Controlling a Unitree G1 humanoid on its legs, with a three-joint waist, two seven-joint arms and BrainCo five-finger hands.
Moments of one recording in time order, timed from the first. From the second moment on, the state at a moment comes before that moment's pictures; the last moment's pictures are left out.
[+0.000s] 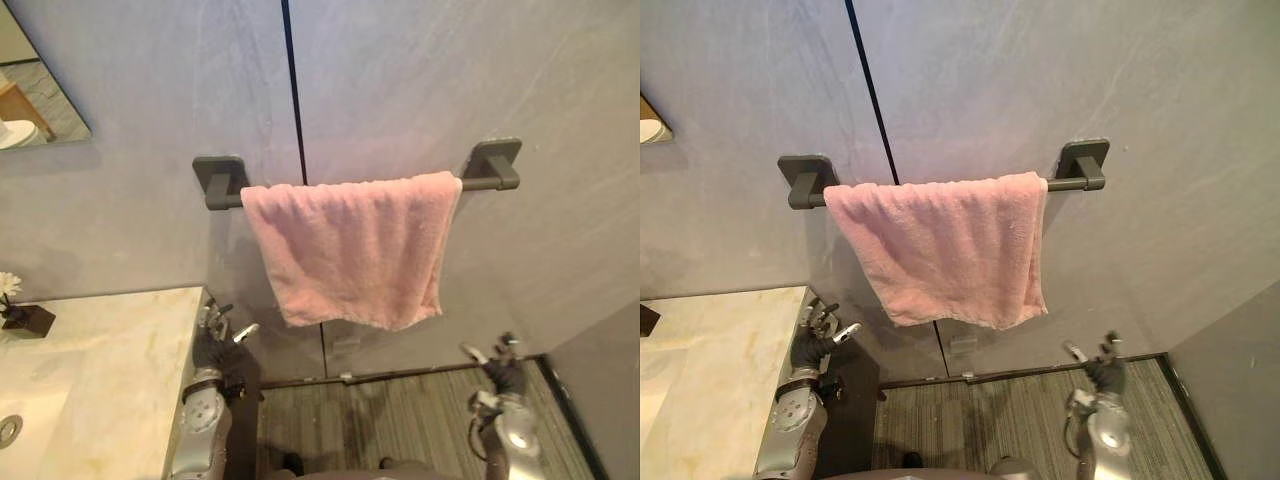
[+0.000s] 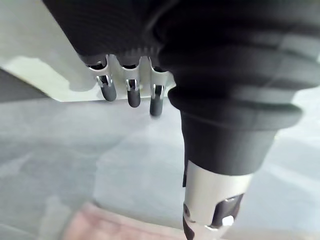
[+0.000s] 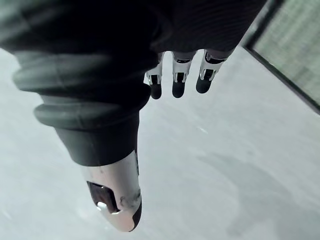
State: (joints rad) left arm 0.20 0.07 0.11 0.09 -0.17 -0.21 0.18; right arm 0.21 -0.02 -0.44 0.15 0.18 -0.17 -0.20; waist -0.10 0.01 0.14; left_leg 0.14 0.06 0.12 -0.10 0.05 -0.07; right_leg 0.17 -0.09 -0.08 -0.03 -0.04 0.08
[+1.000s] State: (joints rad) left arm -0.14 0.57 -0.57 -0.32 -0.62 -0.30 -0.22; right arm -0.21 -0.61 0.42 -0.31 0.47 -0.30 0.18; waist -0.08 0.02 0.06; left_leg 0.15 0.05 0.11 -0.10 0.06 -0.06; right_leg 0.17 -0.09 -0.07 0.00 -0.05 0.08
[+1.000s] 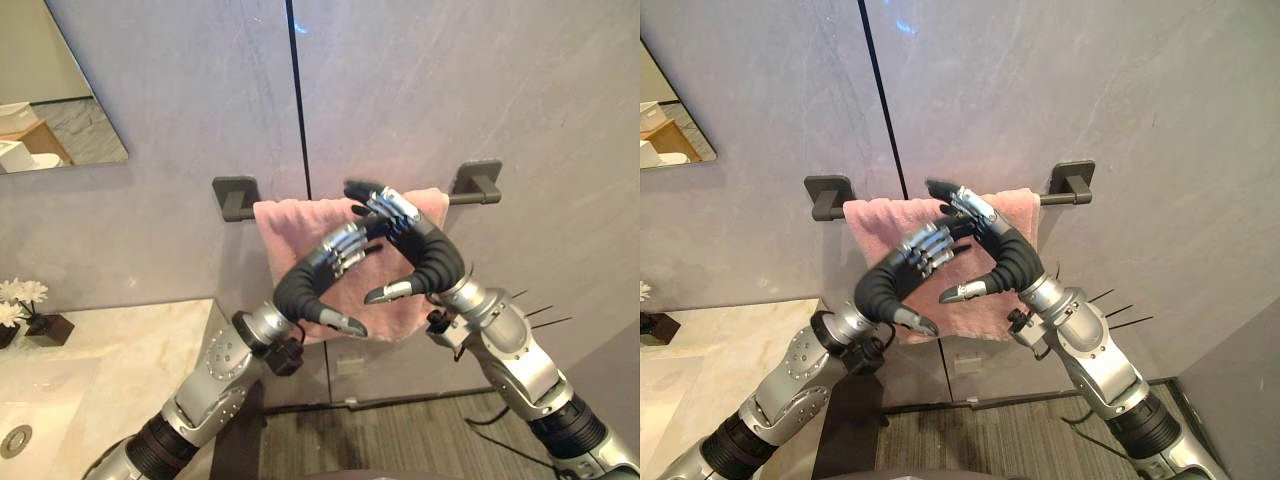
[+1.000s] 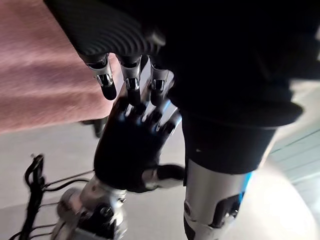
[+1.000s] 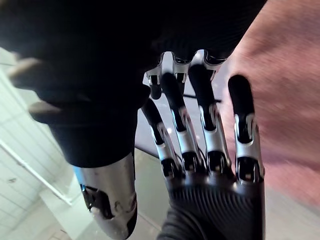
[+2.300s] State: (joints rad) left arm -0.01 0.21 -0.21 0.21 -0.05 -0.24 0.06; right arm 0.04 -0.27 -0.02 0.09 0.12 -0.21 0.06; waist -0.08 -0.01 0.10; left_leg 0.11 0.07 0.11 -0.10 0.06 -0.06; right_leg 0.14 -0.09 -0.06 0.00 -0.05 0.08
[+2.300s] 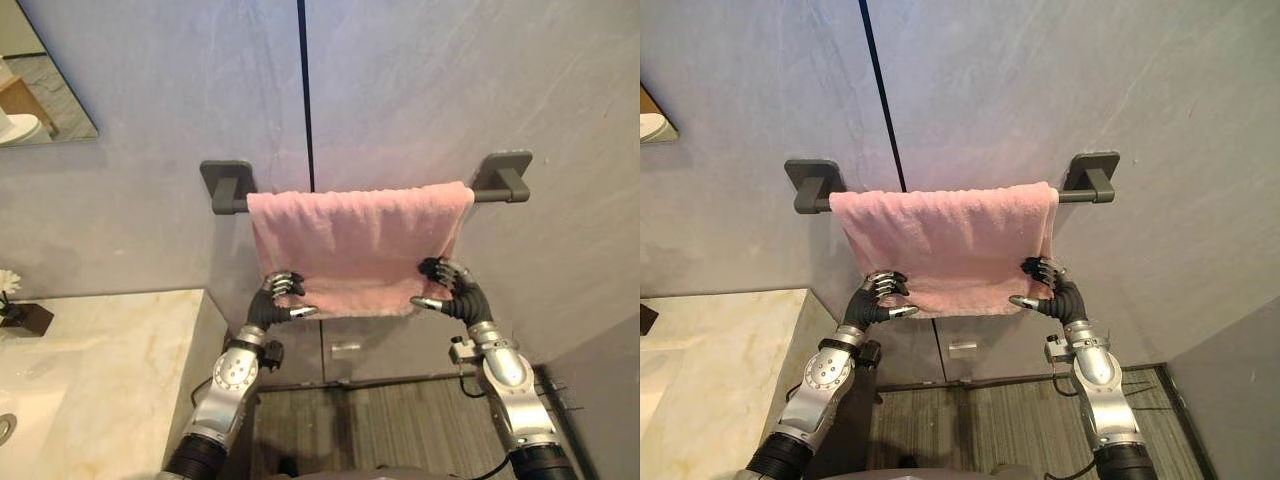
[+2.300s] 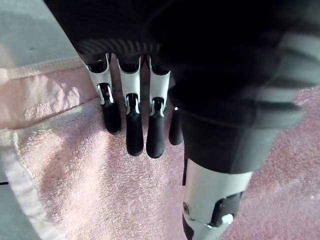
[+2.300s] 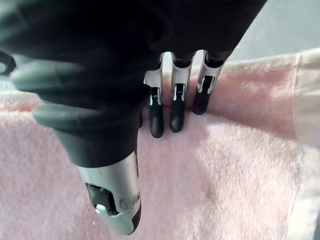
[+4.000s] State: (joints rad) left arm 0.24 0.13 0.05 0.63 0.09 -0.22 0.07; right arm 0.22 -0.16 -0.05 0.70 -0.25 -0.17 -0.03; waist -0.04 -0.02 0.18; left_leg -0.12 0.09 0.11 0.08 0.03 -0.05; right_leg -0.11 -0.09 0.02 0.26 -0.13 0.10
